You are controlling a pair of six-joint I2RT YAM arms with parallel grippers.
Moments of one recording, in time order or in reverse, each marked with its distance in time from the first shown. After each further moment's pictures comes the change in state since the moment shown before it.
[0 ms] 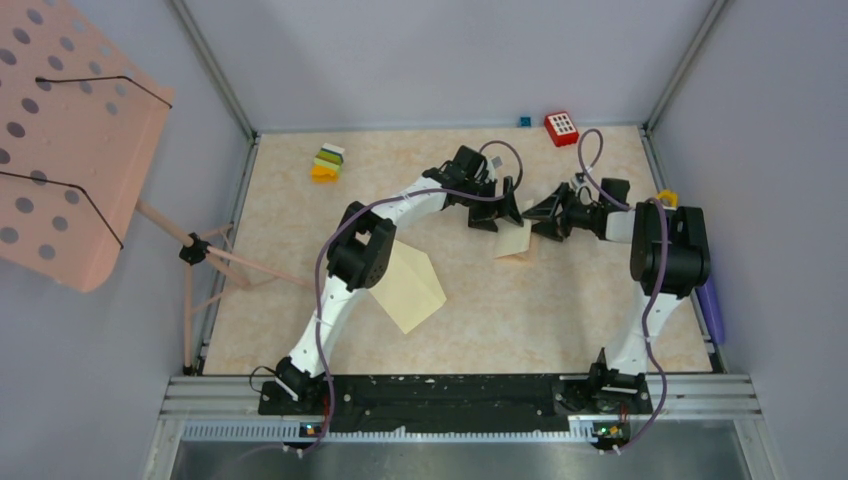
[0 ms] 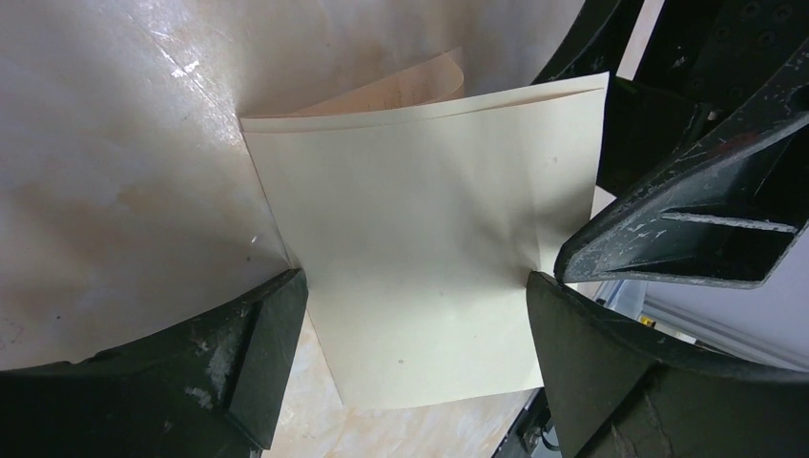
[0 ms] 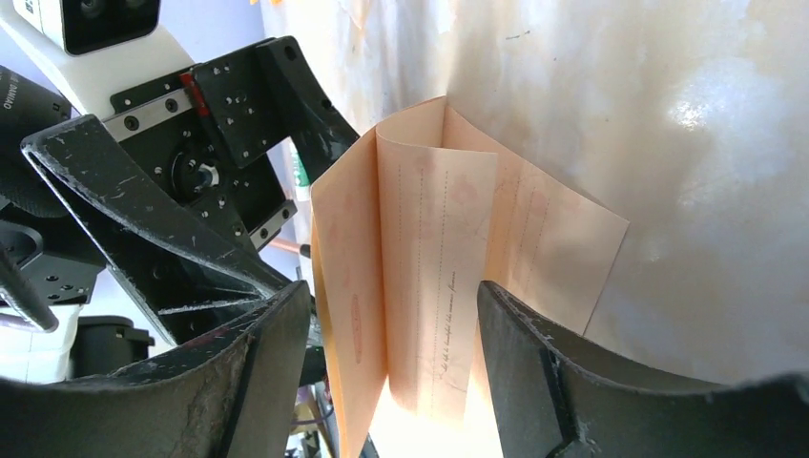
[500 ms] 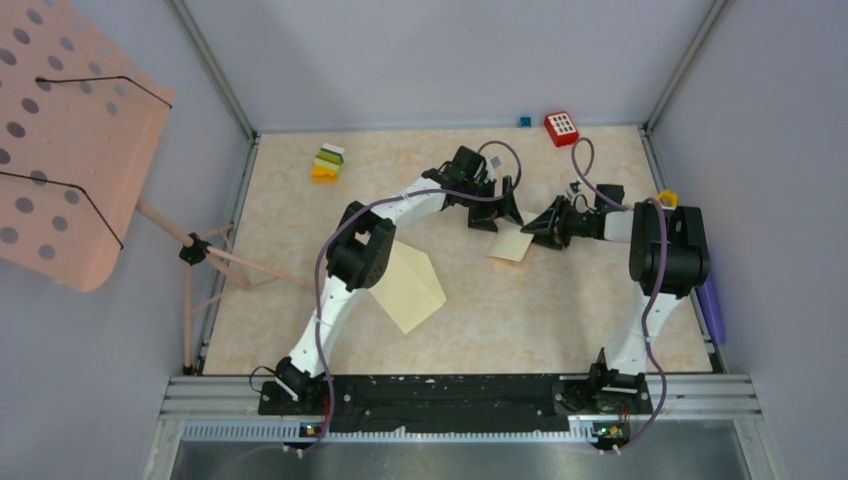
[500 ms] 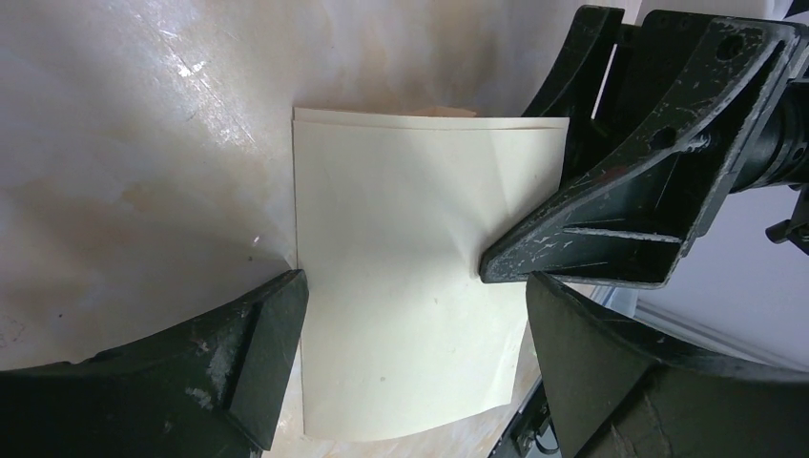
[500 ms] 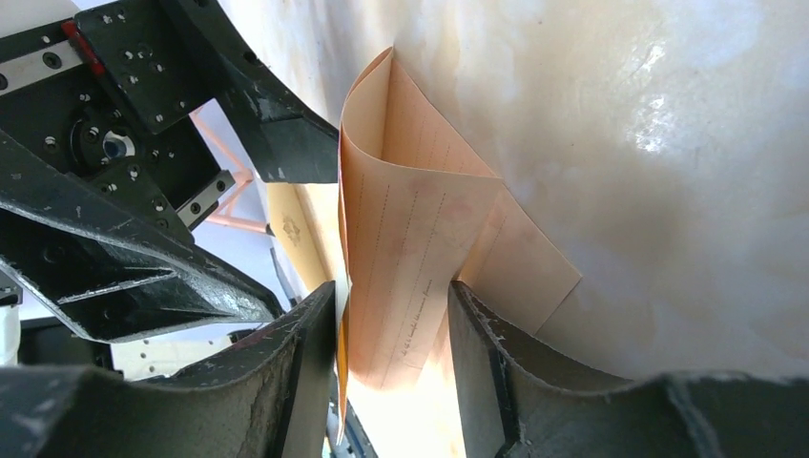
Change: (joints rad) left arm 0.002 -0.004 -0.015 0.016 -0.002 -0.019; right arm 0.011 0.000 0.002 -0.184 0.045 -0.129
